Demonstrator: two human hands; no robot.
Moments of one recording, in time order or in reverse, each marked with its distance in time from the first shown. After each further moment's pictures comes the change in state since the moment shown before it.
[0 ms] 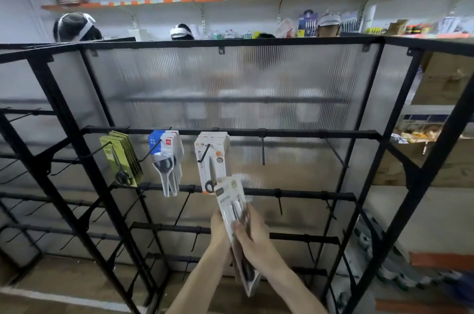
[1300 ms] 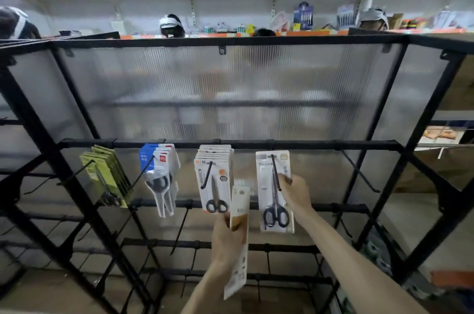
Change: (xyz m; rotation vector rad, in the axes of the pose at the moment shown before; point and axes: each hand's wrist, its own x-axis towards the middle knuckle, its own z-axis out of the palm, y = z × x) left_hand 0.052 0.030 -0.009 0.329 0.049 0.301; right_hand 0.171 -0.006 -0.086 -0.027 0.457 0.086
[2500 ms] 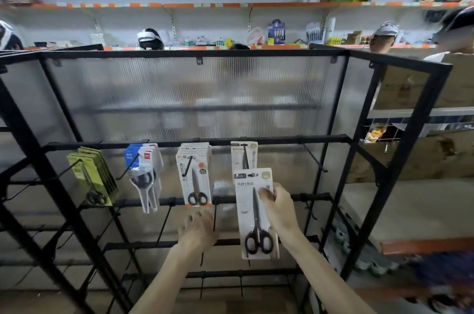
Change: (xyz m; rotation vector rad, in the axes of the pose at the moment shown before) left_hand -0.016 0.006 -0.026 1.058 -0.241 0.051; right_hand -0.129 -0.015 -0.046 0.048 0.043 -0.139
